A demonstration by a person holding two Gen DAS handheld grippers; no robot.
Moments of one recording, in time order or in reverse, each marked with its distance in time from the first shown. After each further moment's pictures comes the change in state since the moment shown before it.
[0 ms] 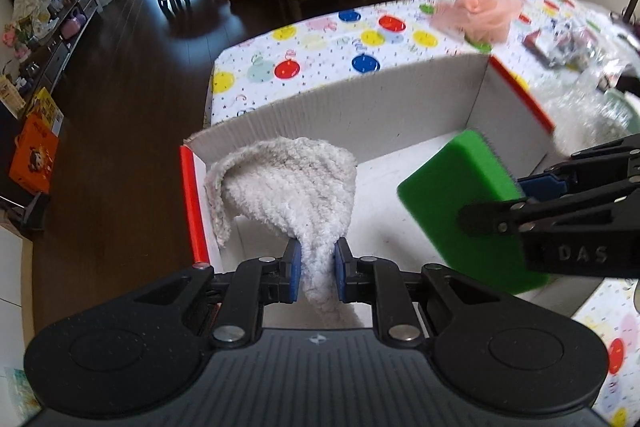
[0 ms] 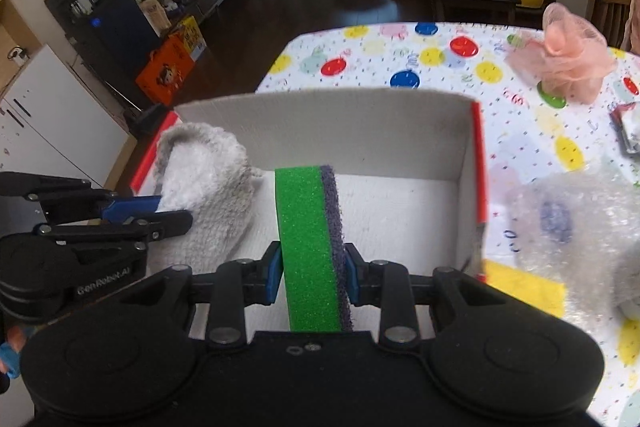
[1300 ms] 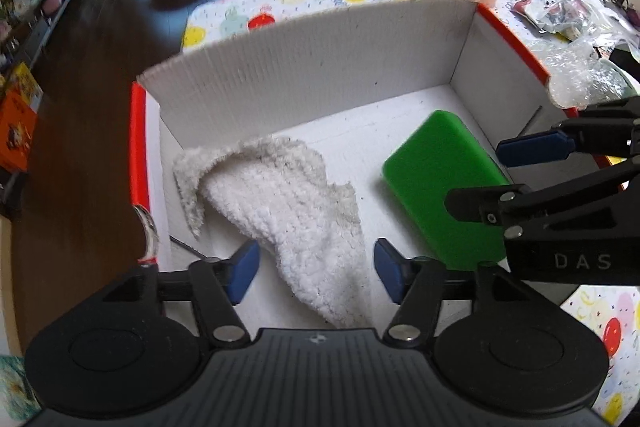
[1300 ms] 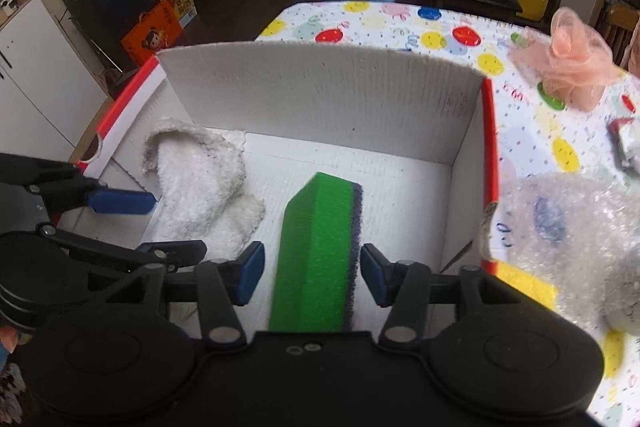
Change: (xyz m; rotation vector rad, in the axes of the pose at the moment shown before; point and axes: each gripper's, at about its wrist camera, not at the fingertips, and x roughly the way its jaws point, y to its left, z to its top) left arm 0.018 -0.011 -0.021 -0.002 0.055 -0.054; right arm 0.013 0.010 -0.013 -0.123 0.040 -0.098
